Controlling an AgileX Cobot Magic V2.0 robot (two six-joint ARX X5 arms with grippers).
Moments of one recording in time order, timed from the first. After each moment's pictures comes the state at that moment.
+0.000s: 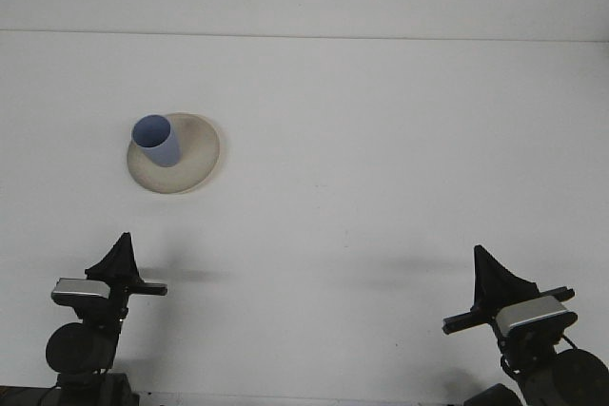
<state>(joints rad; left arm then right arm) 0.03 0.00 0.03 0.17 0.05 0.00 0.43 0.18 0.58 -0.41 0.13 0.03</state>
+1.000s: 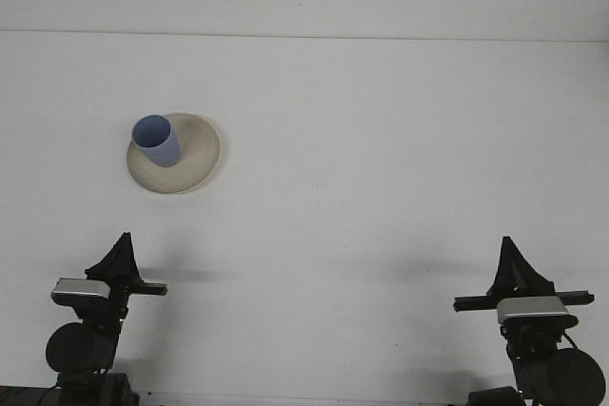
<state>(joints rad) 0.03 0.00 0.03 0.17 0.05 0.00 0.13 0.11 0.40 -0.20 0.07 -0.13</state>
